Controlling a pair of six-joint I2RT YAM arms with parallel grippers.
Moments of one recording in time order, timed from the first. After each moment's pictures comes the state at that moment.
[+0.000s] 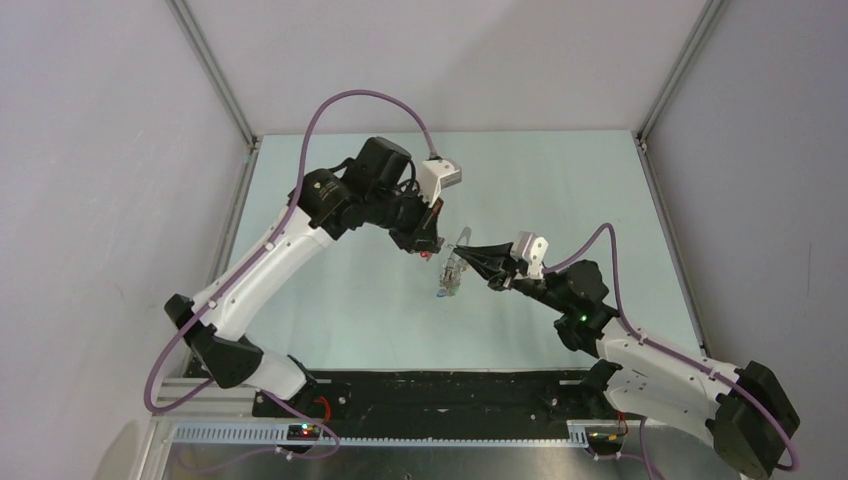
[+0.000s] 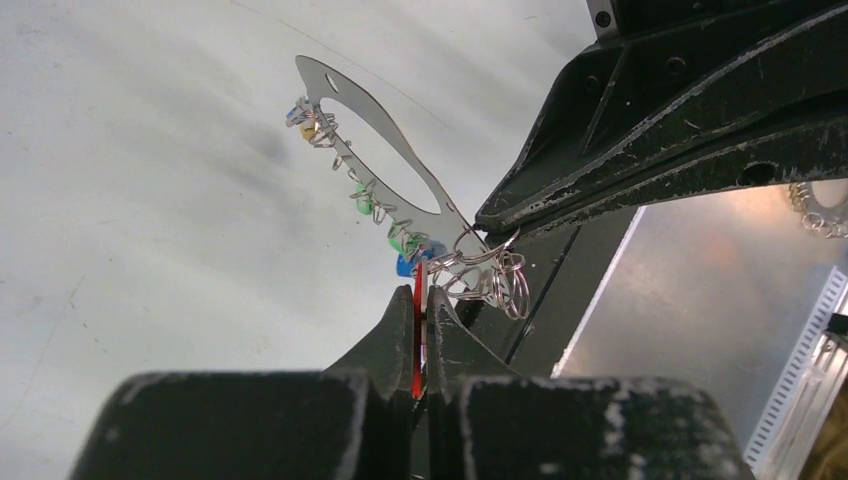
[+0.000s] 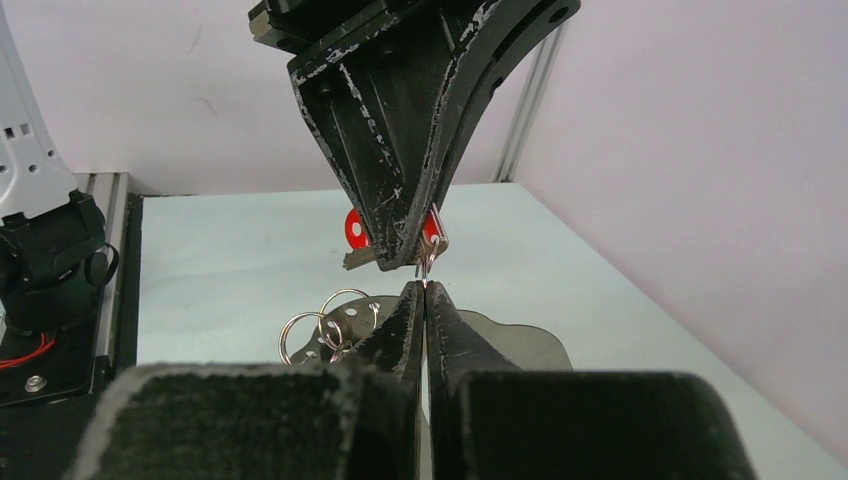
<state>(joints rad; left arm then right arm) -0.74 1.48 1.71 -1.06 0.41 0.00 0.78 0.91 0.46 0.79 -0.37 -0.11</state>
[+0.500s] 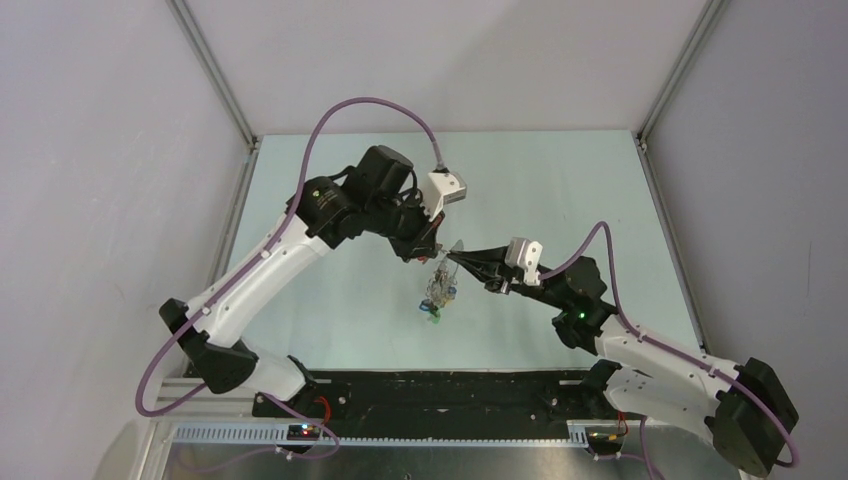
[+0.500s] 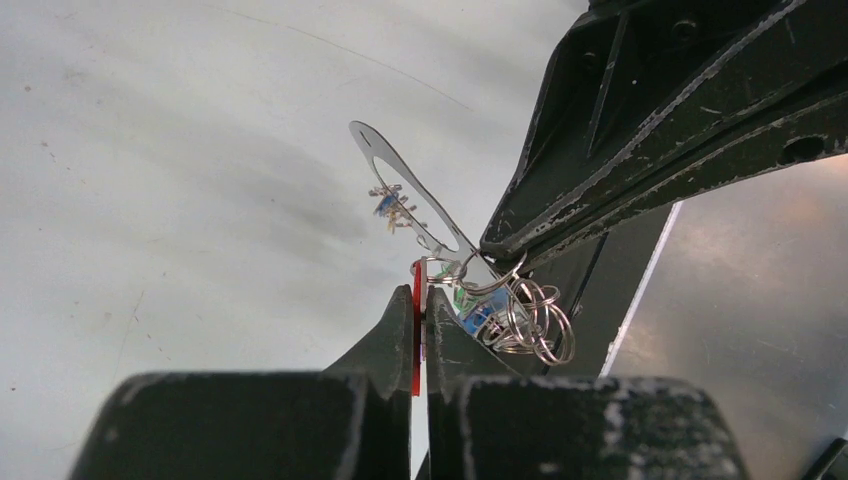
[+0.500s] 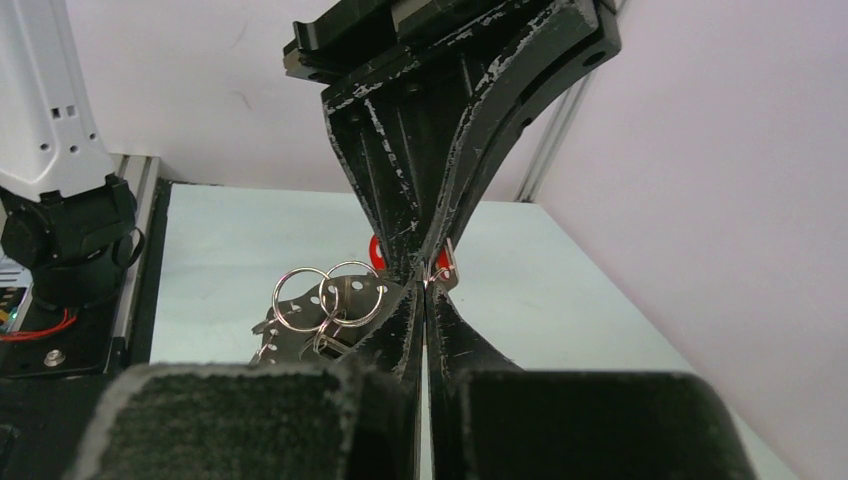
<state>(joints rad) -0.78 1.44 1.68 -1.06 0.37 0.14 0.80 0.93 0.49 0.78 -0.47 -0.16</state>
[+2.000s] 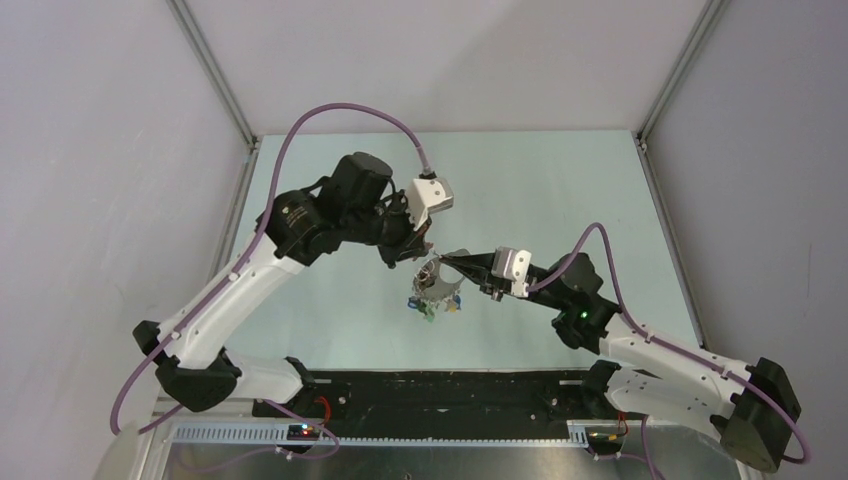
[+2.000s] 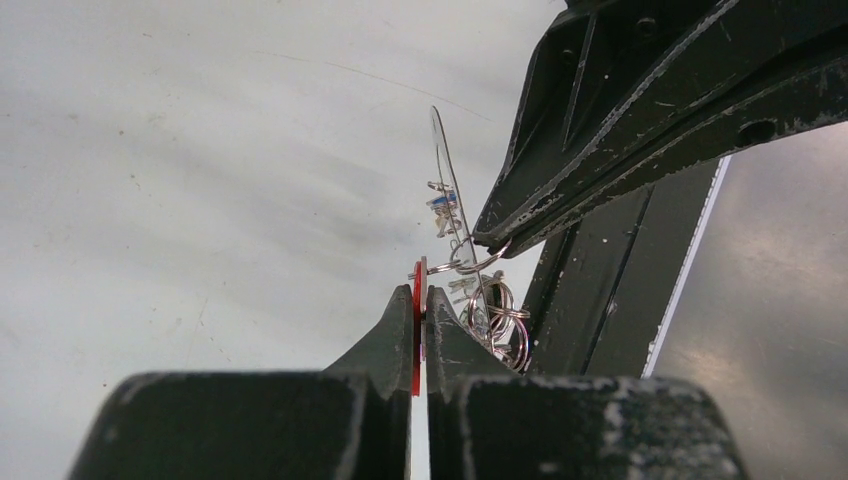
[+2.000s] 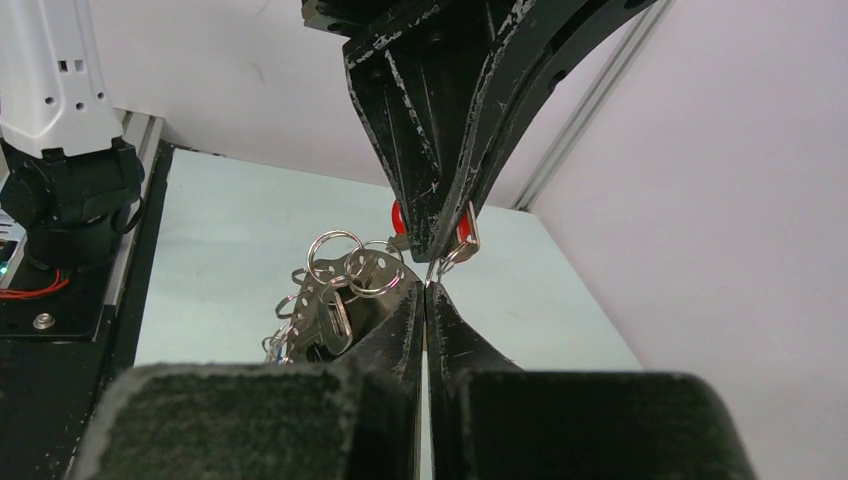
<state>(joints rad) -0.82 1.32 1.65 -1.05 0.31 0.23 0.88 0.91 0.58 0.61 -0.46 -0.32</state>
